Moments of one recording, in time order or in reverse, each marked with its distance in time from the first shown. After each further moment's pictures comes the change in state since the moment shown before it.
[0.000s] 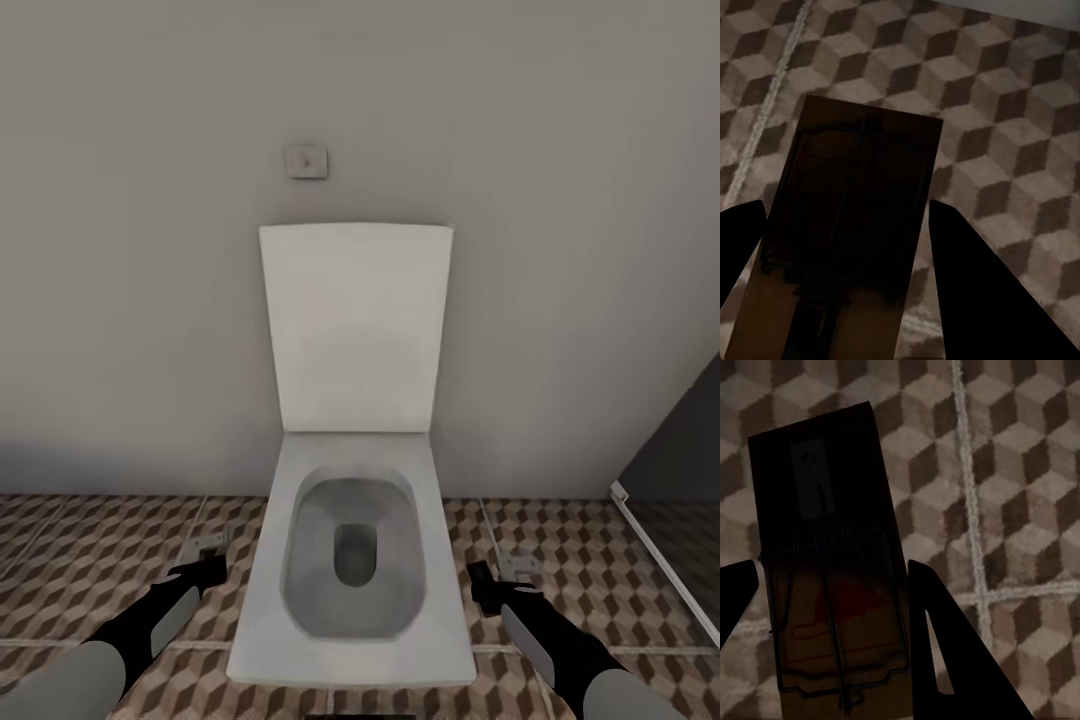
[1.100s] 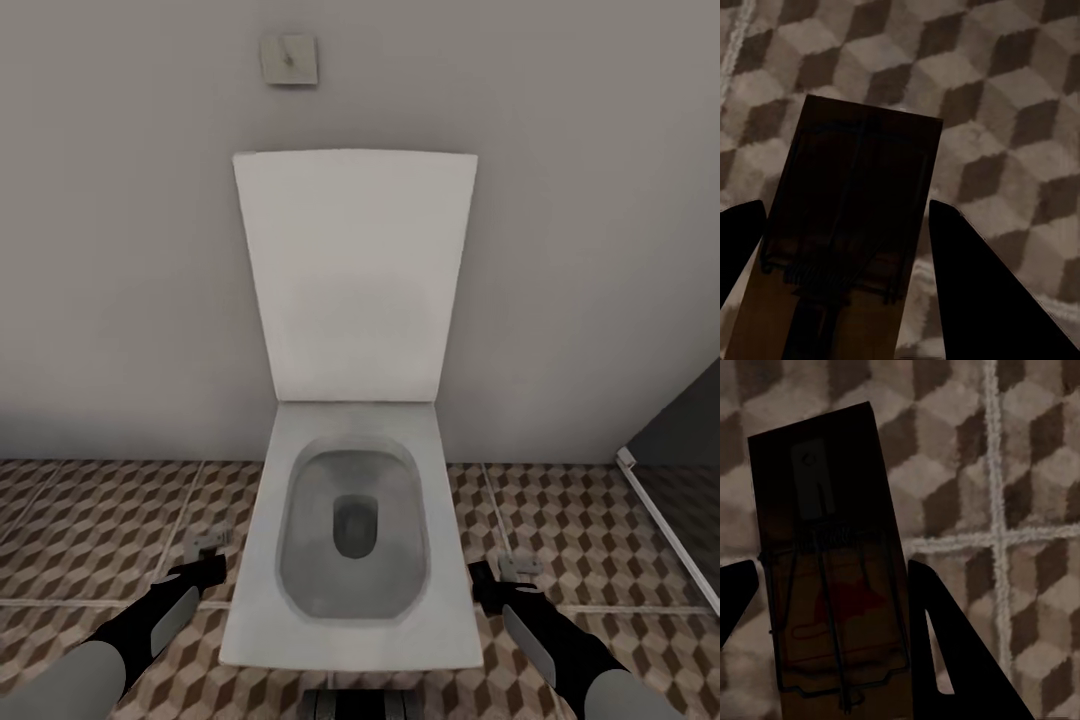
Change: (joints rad) left arm 0.000 0.000 0.003 0.000 0.001 -0.003 0.002; right arm 0.001 -0.002 -0.004 0.000 0.000 -0.002 -0.003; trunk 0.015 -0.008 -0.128
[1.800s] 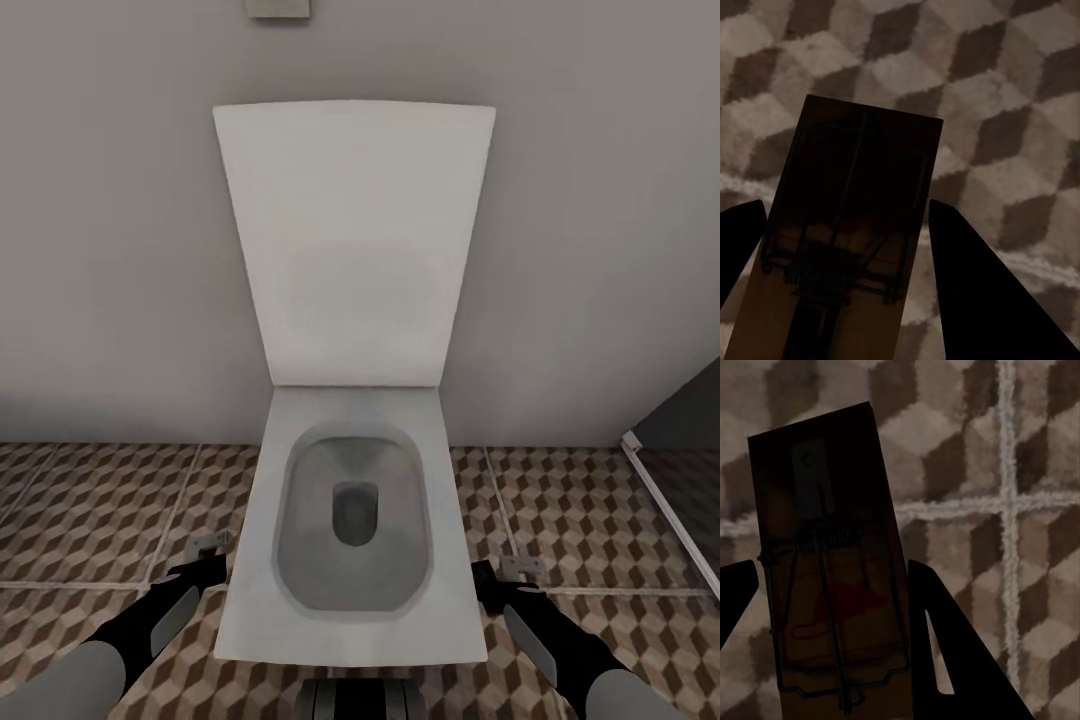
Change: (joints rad) left arm 0.000 0.001 -0.001 0.000 0.000 -0.002 0.000; right arm -0.001 -0.004 -0.002 0.000 0.000 -0.003 -0.005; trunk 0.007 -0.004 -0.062
